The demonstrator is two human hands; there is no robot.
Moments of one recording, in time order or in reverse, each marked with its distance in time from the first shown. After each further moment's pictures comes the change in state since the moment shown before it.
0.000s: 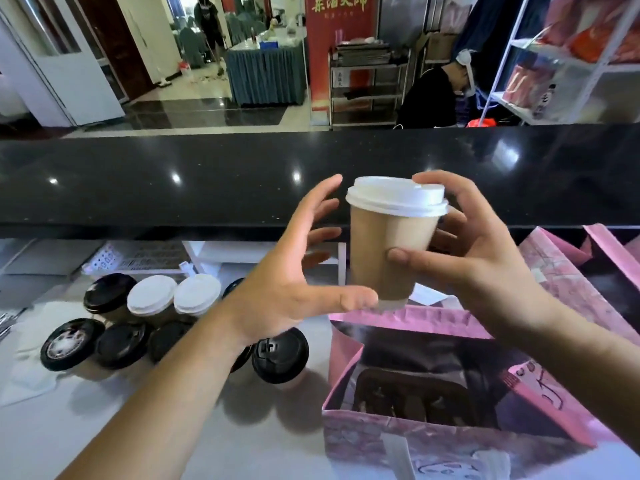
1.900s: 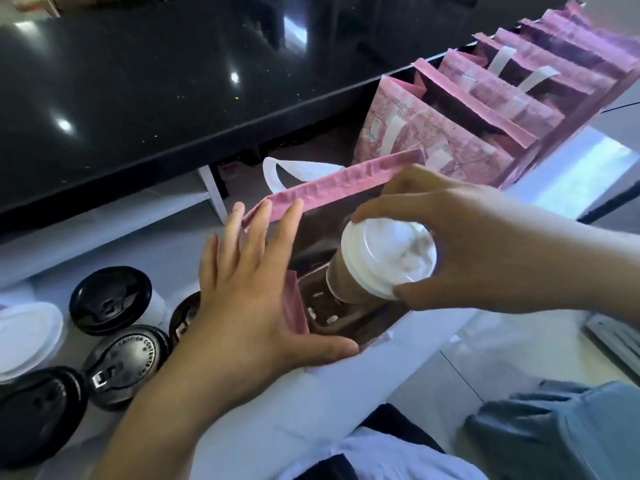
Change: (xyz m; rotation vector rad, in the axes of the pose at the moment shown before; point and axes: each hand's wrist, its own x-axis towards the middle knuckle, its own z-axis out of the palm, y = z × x) left_hand -0.030 -0.058 0.013 0.634 -0.484 0.012; right_hand -0.090 -0.019 0.043 -1.183 -0.082 0.561
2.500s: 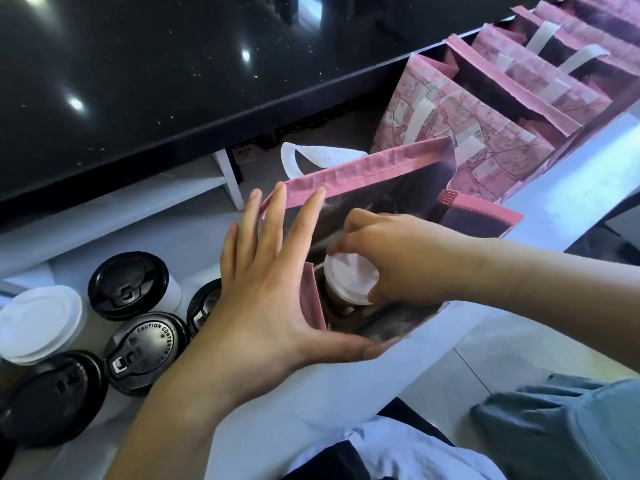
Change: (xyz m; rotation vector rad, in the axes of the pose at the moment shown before) left_hand 0.000 -0.005 -0.003 -0.143 -0.060 0.013; right_hand 0.059 -0.006 0.064 -0.234 -0.243 -0.075
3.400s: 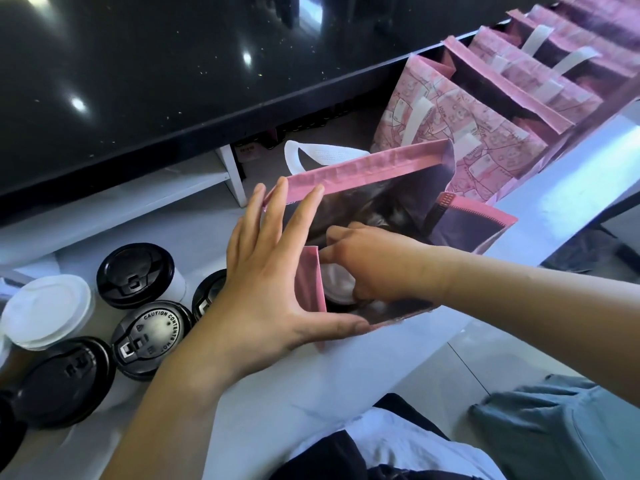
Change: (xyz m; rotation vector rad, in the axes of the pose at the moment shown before) left_hand -0.003 -0.012 0.005 -0.065 0.032 0.054; right_hand 0.023 -0.016 0.024 -0.148 -0.107 -0.034
